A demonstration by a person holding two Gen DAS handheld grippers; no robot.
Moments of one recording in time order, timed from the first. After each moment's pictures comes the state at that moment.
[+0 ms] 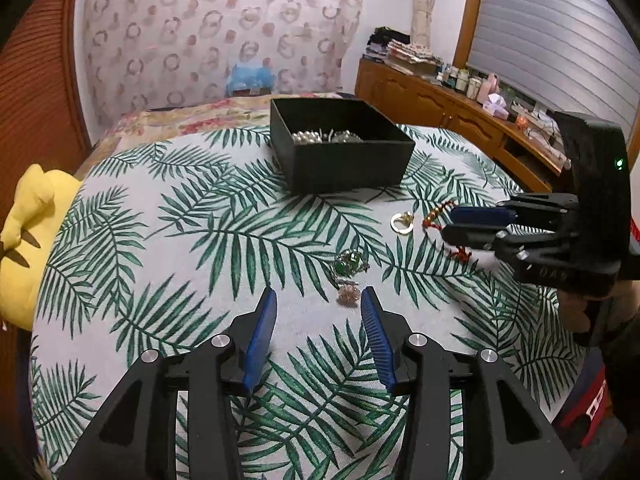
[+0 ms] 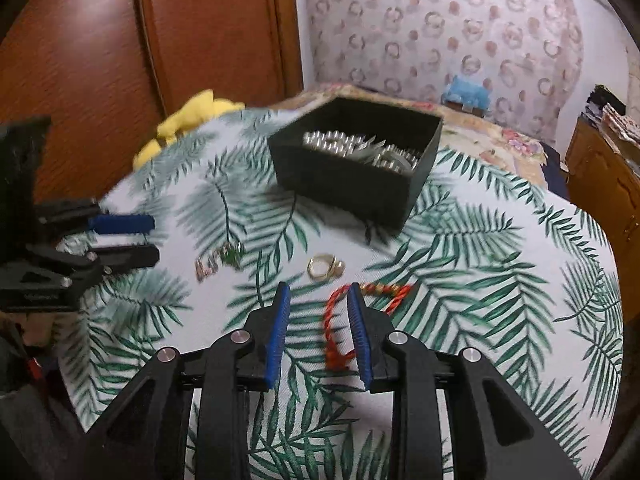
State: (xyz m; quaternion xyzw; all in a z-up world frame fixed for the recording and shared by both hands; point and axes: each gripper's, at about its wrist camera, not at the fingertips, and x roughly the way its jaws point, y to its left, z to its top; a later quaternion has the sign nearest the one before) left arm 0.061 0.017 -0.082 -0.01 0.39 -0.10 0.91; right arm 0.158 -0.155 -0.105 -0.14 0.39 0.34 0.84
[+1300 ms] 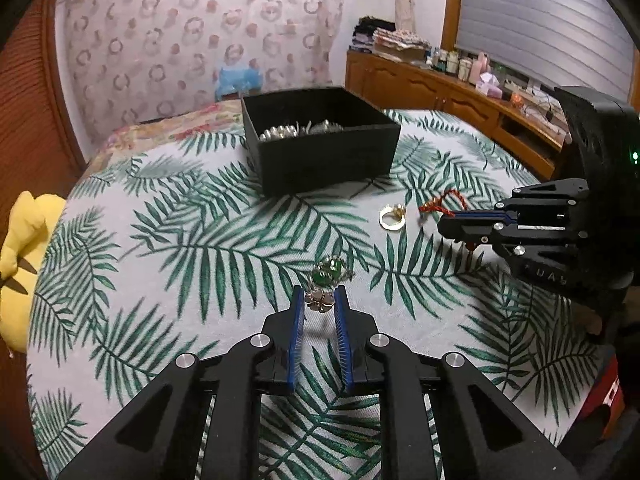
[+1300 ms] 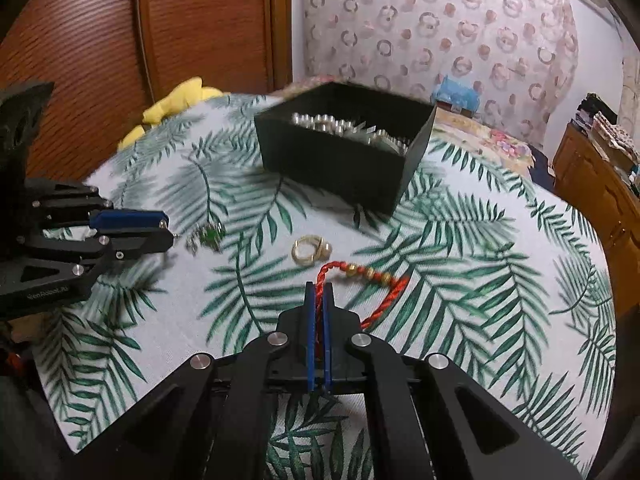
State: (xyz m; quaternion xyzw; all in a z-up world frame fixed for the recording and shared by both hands) left arm 0.076 -0.006 -0.089 0.02 0.39 -0.10 0.92; right arm 0.156 -0.157 -0.109 -0.16 0.37 0.32 0.85
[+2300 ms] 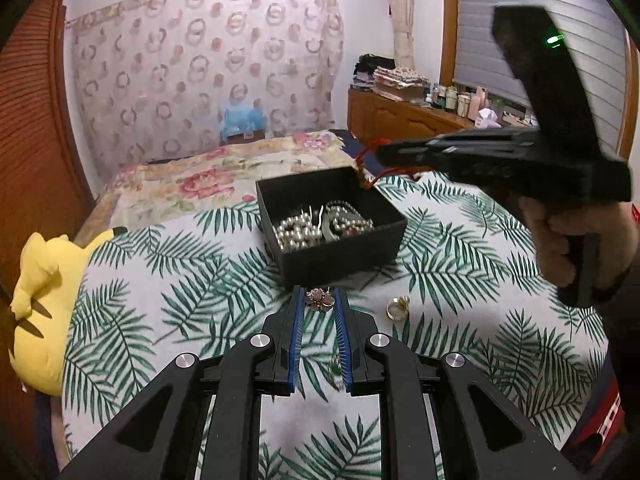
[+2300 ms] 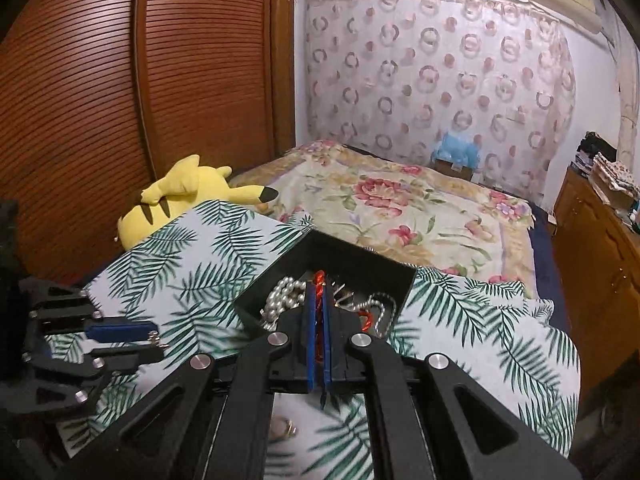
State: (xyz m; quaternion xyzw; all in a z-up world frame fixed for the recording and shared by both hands) left arm 0.099 0.003 -0.035 0.03 0.33 -0.10 0.94; right arm 0.234 -0.120 -0.017 -0.13 0.30 0.34 0.88
